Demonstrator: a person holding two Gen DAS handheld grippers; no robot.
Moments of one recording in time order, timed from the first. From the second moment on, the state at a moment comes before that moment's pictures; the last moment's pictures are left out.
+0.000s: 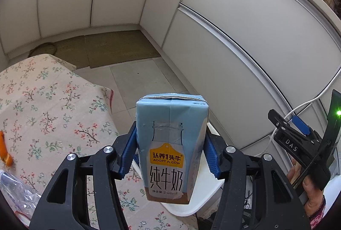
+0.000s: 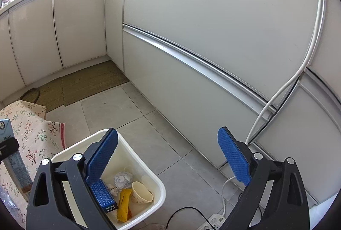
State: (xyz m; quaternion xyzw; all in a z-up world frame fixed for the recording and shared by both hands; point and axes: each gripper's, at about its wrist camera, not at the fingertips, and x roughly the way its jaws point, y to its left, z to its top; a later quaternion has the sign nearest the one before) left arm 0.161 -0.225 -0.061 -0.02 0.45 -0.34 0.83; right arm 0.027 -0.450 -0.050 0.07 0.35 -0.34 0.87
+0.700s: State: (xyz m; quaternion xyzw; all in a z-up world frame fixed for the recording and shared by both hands) left arm 0.154 -0.217 -0.056 0.02 0.43 -0.30 0.85; right arm 0.039 -0.431 -0.046 0.07 0.35 -0.32 0.88
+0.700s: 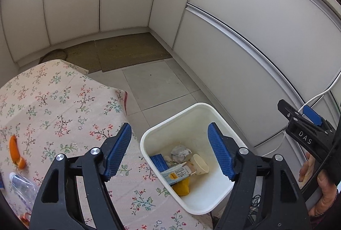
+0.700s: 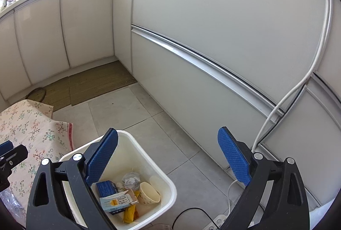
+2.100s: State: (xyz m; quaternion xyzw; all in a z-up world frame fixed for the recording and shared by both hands) left arm 0.179 -0.011 -0.052 -0.01 0.45 -0.09 0.89; right arm 0.133 -0.217 -0.043 -0.02 0.36 -0.12 0.92
